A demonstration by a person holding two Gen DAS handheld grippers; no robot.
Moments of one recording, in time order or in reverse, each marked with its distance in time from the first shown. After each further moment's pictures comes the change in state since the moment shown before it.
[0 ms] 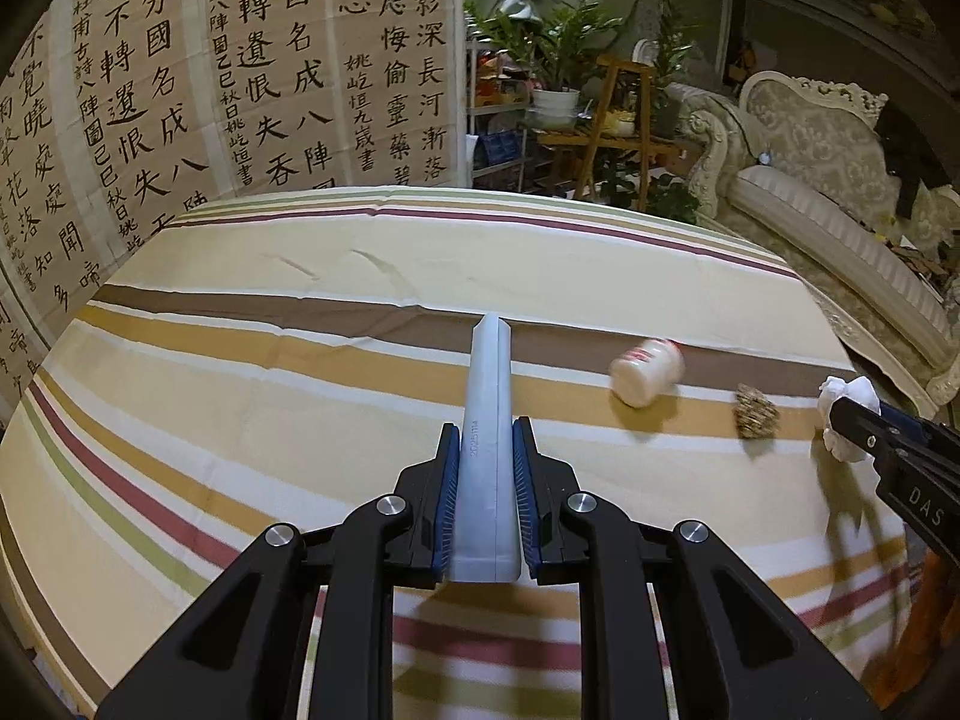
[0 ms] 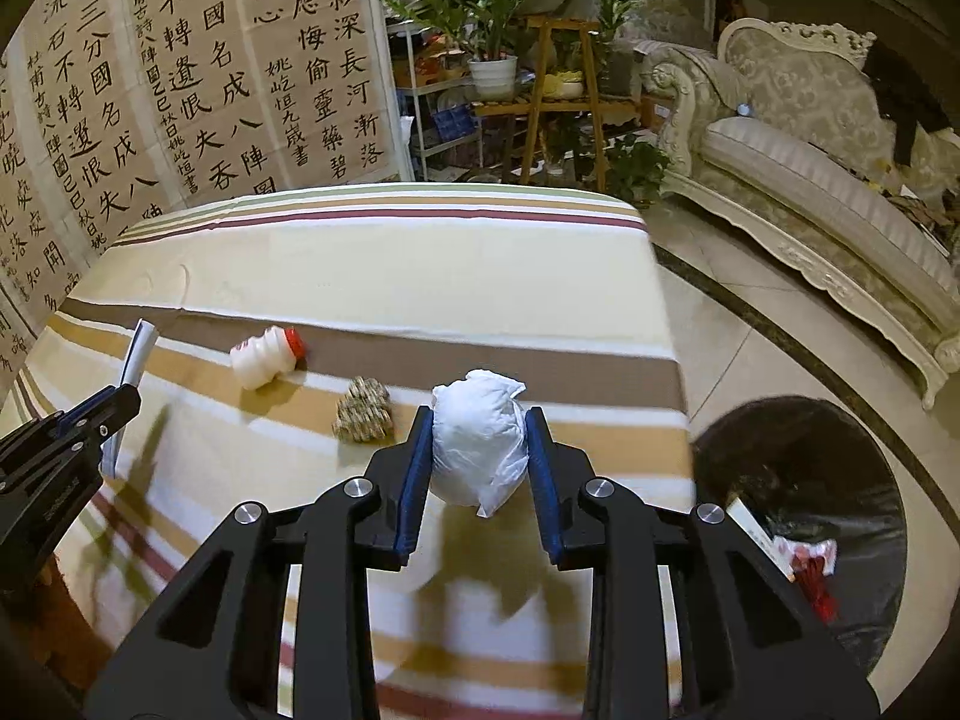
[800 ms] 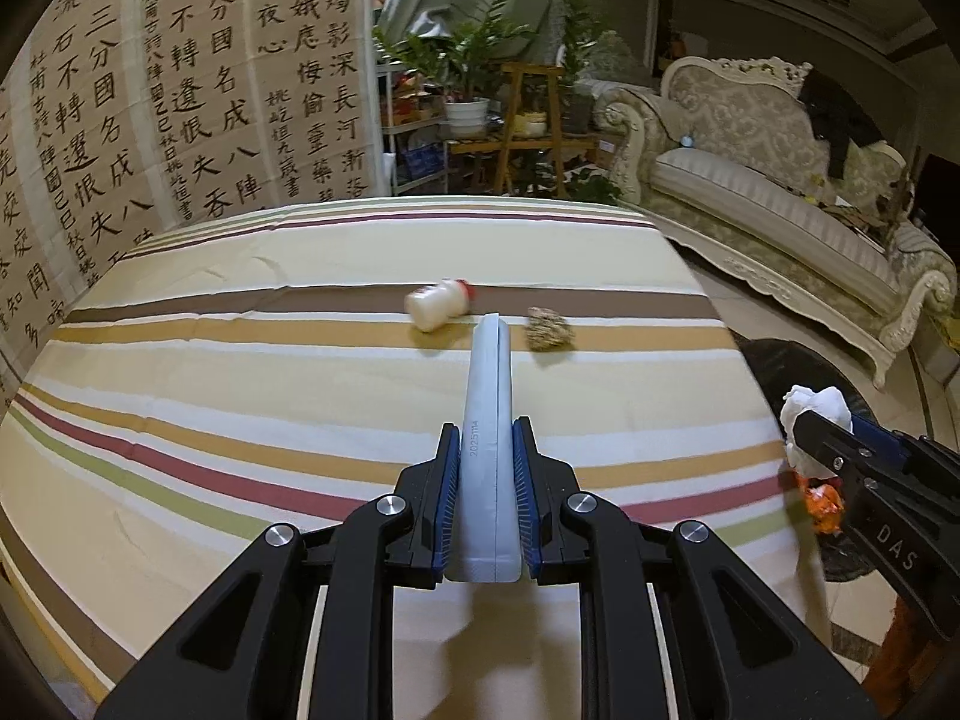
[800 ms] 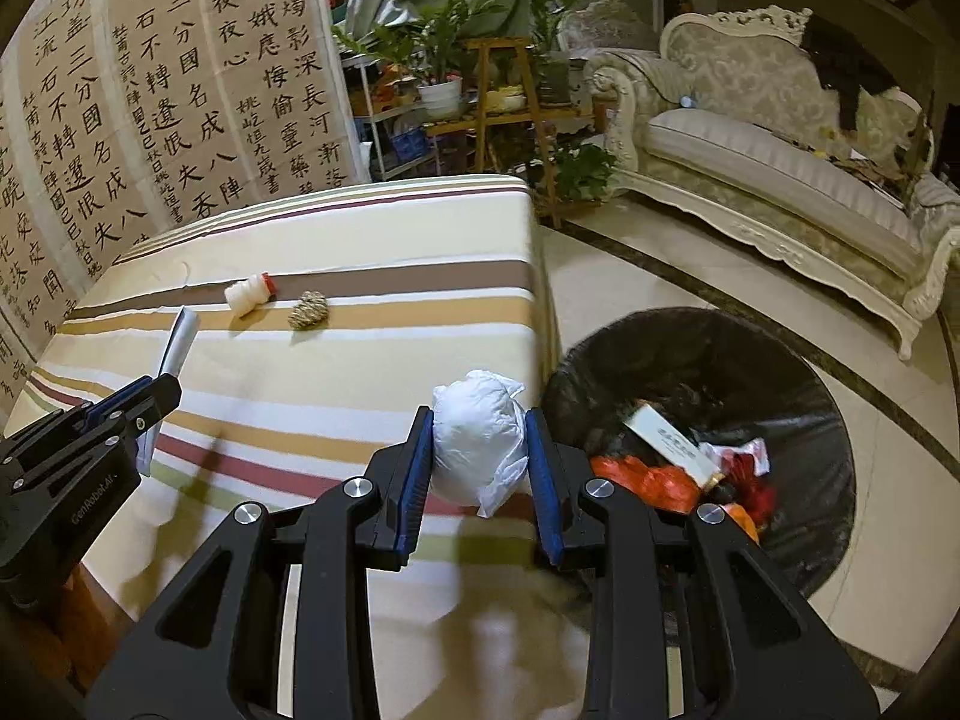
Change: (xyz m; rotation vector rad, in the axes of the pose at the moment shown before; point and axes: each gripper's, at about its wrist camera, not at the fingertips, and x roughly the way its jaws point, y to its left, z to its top) left arm -0.050 -0.082 -0.042 0.115 -0.036 -0.106; right arm -0.074 -0.058 -0.073 0.094 -0.060 -0.041
